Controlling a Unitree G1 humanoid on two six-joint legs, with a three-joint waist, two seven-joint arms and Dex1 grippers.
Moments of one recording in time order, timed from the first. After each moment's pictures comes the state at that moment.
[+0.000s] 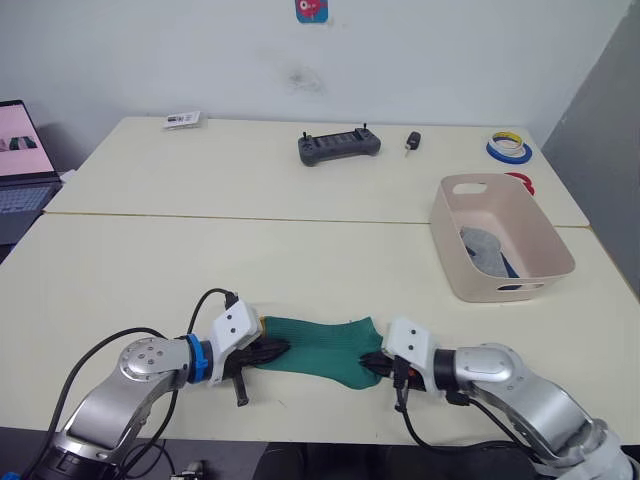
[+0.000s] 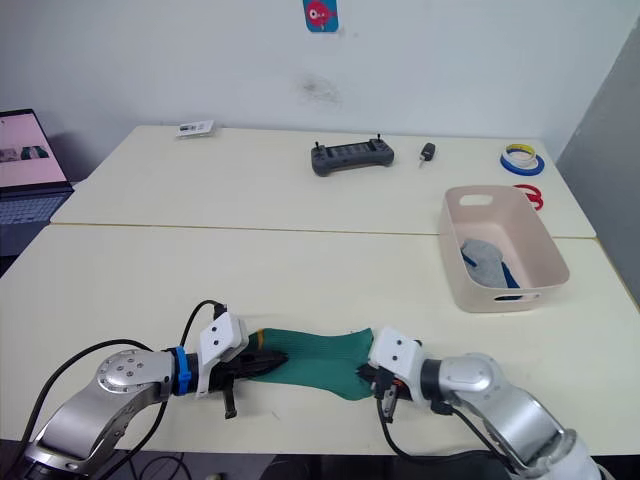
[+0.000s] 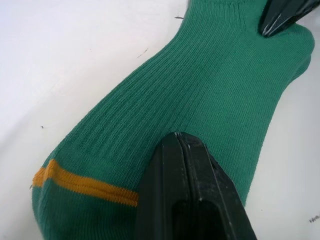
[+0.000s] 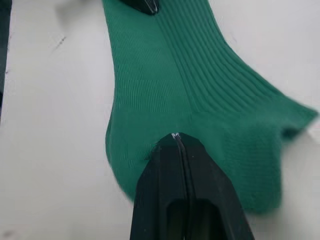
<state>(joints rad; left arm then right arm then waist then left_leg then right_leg) 0.04 0.81 -0.07 -0.29 -0.36 0.38 -0.94 -0.09 -0.65 0.40 -0.58 0.24 0.67 0.72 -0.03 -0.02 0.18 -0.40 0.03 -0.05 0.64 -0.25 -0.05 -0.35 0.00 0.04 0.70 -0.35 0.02</state>
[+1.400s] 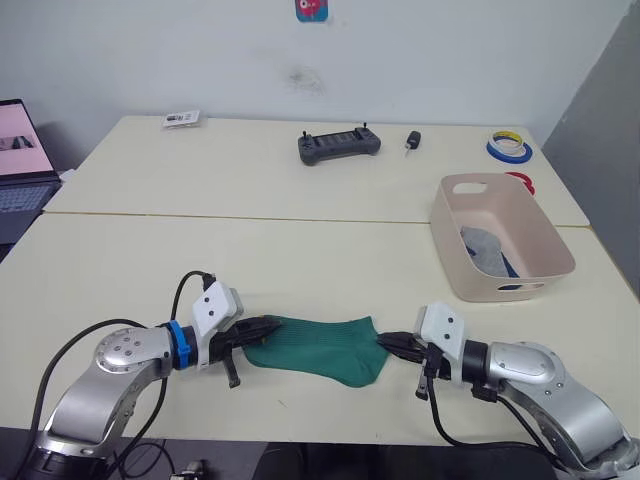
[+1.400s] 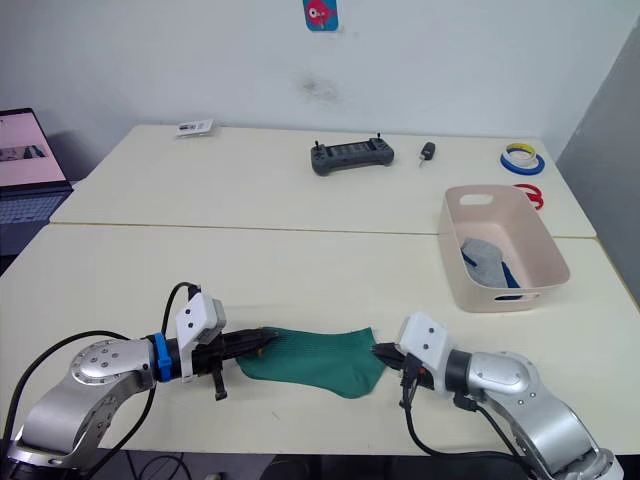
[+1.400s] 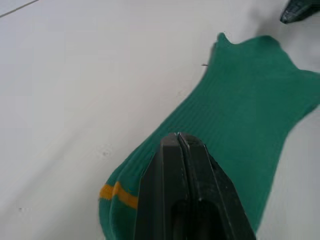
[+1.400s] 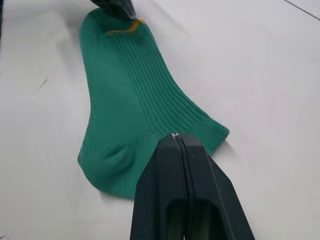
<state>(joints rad) 0.03 0.79 0.04 -0.32 -0.39 0.36 -0.98 -0.01 -0.63 0.21 -0.66 0.28 0.61 0.73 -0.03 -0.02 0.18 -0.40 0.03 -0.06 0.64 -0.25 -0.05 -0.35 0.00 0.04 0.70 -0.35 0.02</state>
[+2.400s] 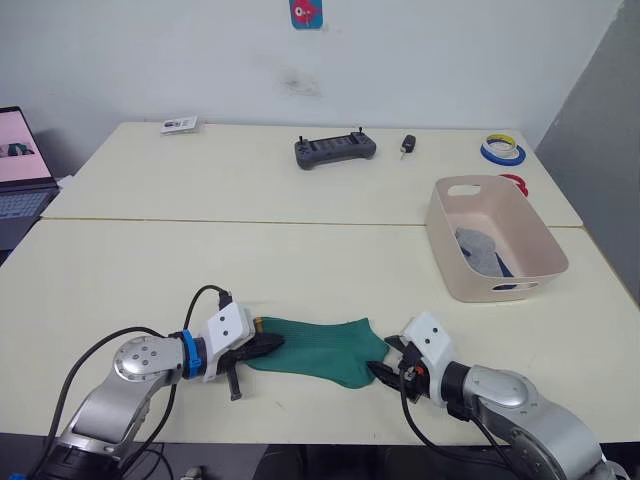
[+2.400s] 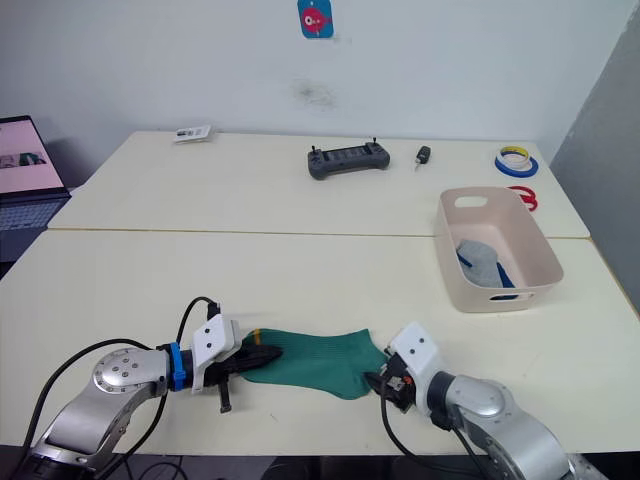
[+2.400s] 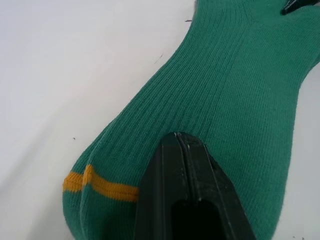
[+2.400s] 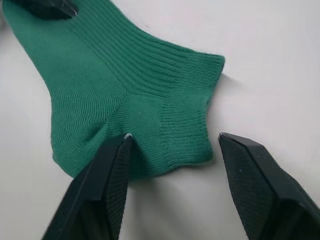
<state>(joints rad) 0.03 0.77 -0.05 -0.18 -0.27 0.18 -1.00 0.04 -0.48 0.31 -0.69 0.28 0.89 0.43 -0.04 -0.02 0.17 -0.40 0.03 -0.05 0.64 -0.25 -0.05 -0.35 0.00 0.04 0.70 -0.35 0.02</state>
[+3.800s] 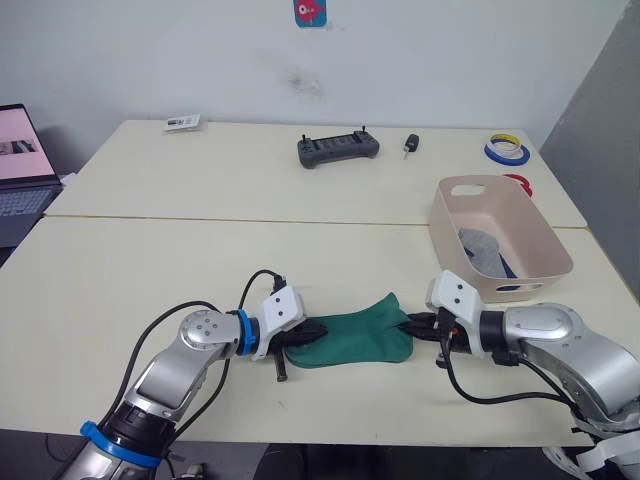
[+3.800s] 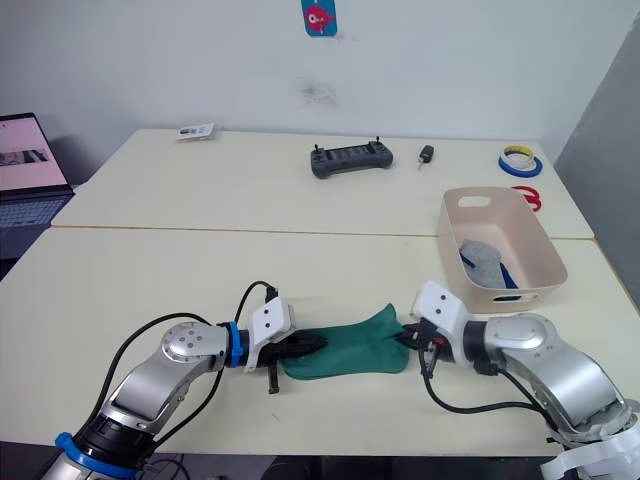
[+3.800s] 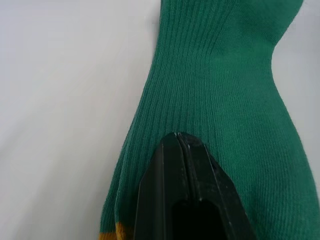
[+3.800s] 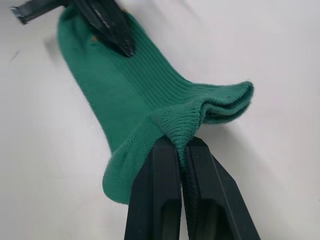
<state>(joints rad) -0.22 0.64 -0.26 -0.17 -0.19 0.34 -0.97 -0.27 -0.80 0.20 -0.63 0.41 0.87 0.80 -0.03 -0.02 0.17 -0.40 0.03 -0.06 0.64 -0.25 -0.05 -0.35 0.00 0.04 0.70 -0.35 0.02</state>
